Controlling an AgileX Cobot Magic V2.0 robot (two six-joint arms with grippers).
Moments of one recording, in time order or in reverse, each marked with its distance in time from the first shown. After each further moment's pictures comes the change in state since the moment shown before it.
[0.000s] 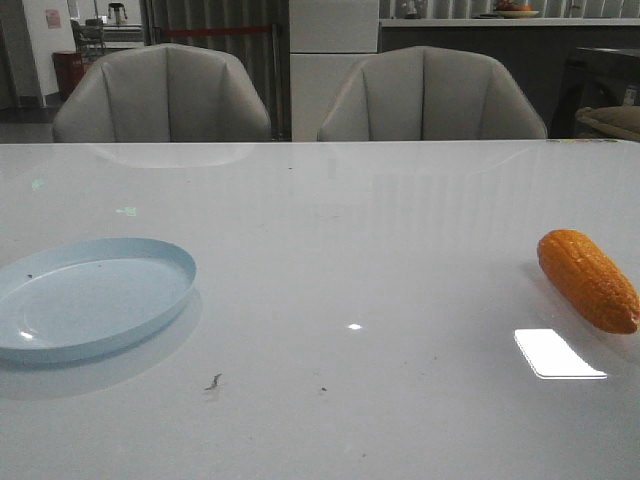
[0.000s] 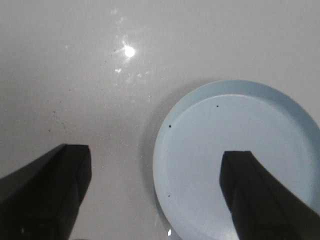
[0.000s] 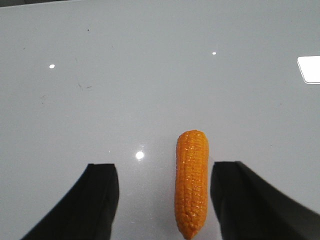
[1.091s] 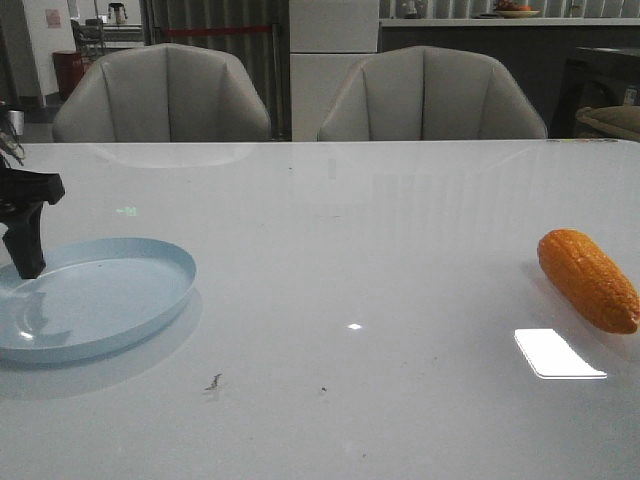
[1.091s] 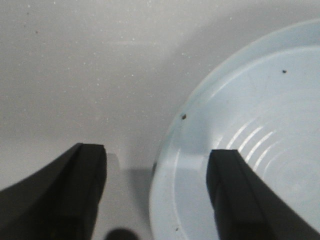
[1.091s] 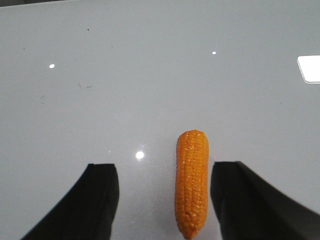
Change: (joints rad) left arm 0.000 0.460 -0.300 -0.010 0.250 0.000; right arm 0.000 0.000 0.000 0.000 0.001 0.001
